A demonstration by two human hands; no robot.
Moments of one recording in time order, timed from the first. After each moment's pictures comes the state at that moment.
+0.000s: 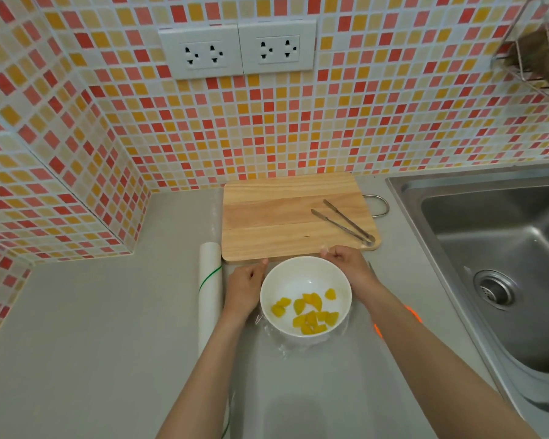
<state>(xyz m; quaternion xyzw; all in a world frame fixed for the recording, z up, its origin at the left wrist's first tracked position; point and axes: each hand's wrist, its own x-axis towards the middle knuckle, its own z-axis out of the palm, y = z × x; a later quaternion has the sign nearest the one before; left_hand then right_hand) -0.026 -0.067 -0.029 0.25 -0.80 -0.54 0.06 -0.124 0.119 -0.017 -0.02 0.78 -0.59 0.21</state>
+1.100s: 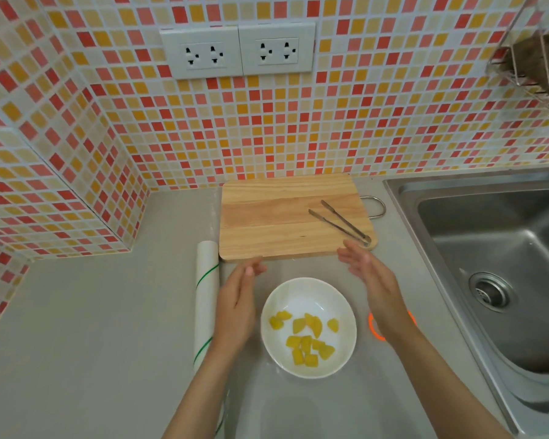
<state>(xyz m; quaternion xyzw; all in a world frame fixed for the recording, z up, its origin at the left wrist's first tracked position) 0.022 -0.044 0.003 0.20 -0.74 -0.62 0.17 -0.073 0.165 0.007 -0.11 0.73 -0.67 0.10</state>
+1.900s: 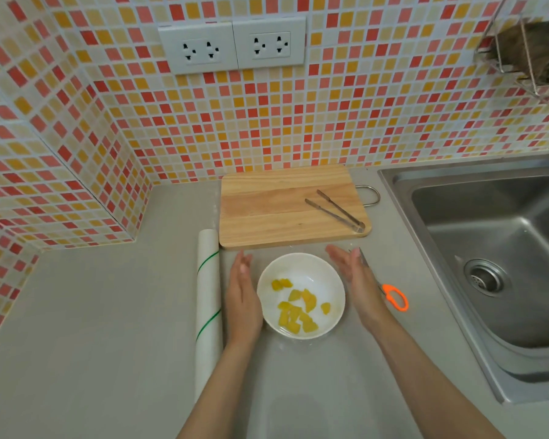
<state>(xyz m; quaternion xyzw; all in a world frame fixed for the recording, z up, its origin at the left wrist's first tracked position) 0.029 -0.012 -0.012 0.31 -0.67 -0.65 0.21 -0.051 0.155 -0.002 -0.04 0.68 -0.70 0.19</state>
